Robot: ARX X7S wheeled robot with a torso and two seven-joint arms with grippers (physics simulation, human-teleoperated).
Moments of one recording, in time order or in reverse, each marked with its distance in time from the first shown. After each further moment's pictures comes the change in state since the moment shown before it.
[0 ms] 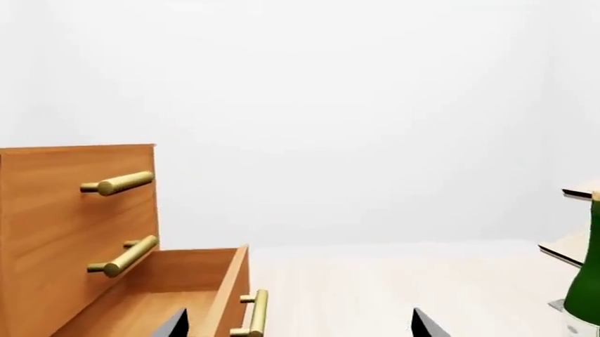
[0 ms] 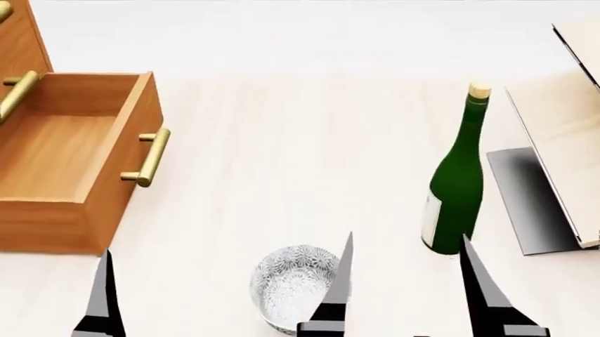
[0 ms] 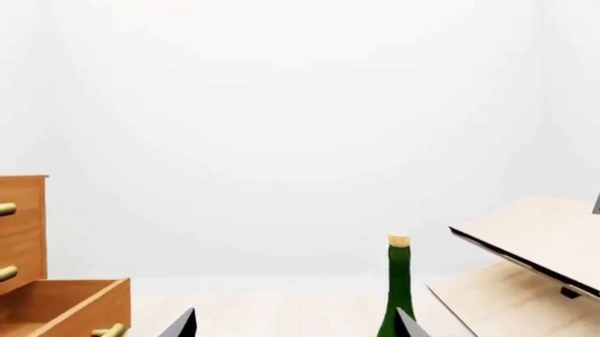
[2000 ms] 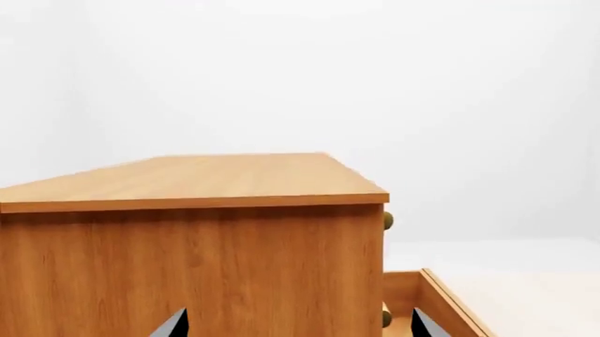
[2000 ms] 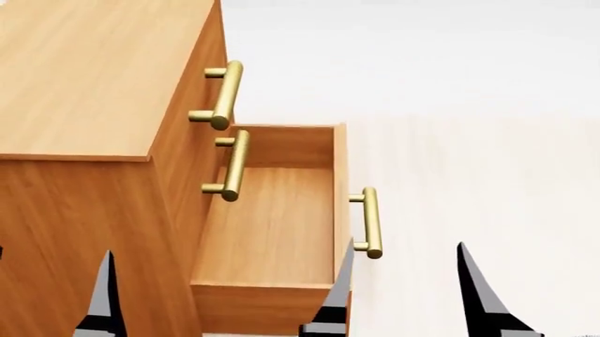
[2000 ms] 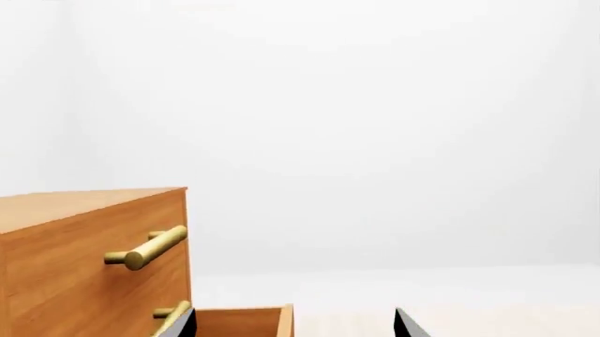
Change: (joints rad) left arm -0.024 -0.066 0.037 0.006 -0.075 -0.032 -0.092; right arm 0.000 0.054 -0.035 0.029 0.073 -0.031 0.082
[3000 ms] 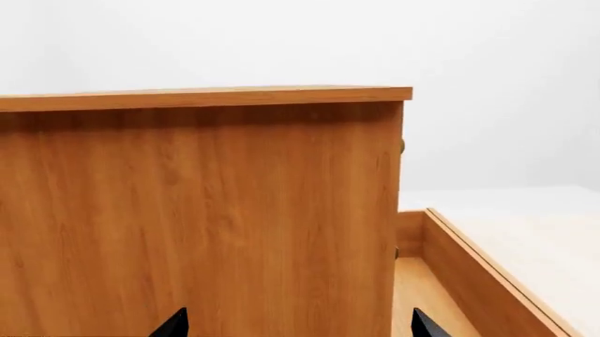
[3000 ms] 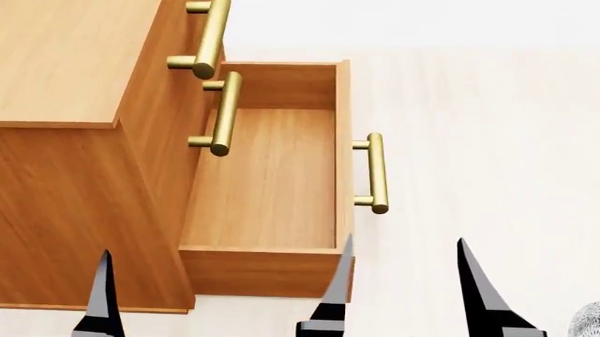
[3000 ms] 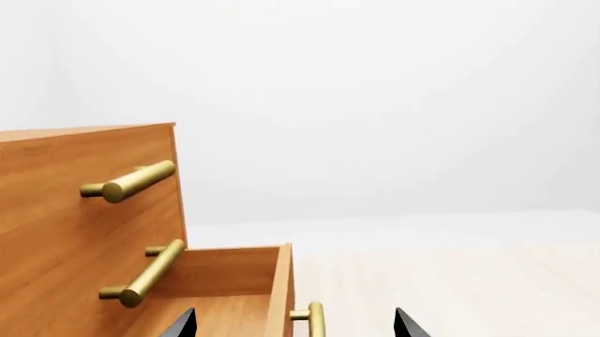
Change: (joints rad) left arm -0.002 -0.035 0.018 0.012 -0.014 0.007 -0.031; right arm 0.021 0.043 -0.029 -0.033 0.043 0.025 0.063
